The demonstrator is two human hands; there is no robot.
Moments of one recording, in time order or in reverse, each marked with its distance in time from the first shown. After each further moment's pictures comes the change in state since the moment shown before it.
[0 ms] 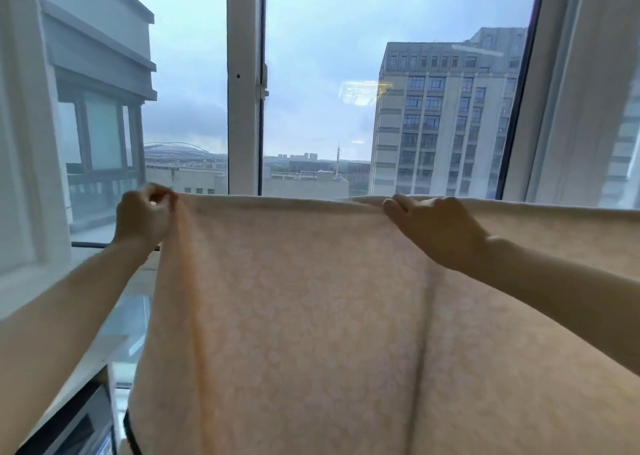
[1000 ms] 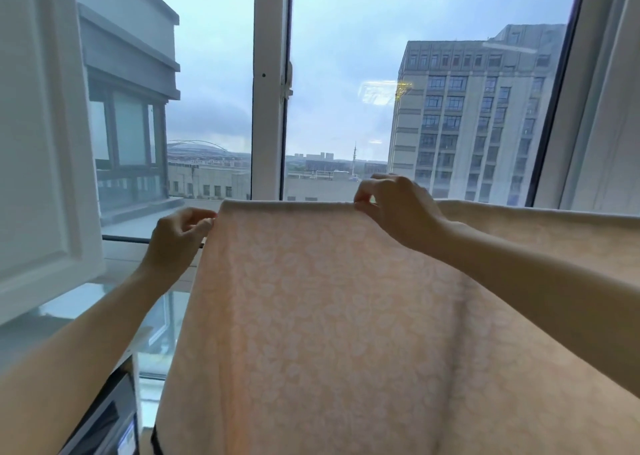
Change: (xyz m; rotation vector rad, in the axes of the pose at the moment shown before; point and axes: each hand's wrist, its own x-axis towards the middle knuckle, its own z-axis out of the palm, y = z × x) left_hand -0.037 -0.014 -0.006 -0.124 -0.194 0.015; right_hand 0.078 -0.043 0.007 0.619 -0.024 0.273
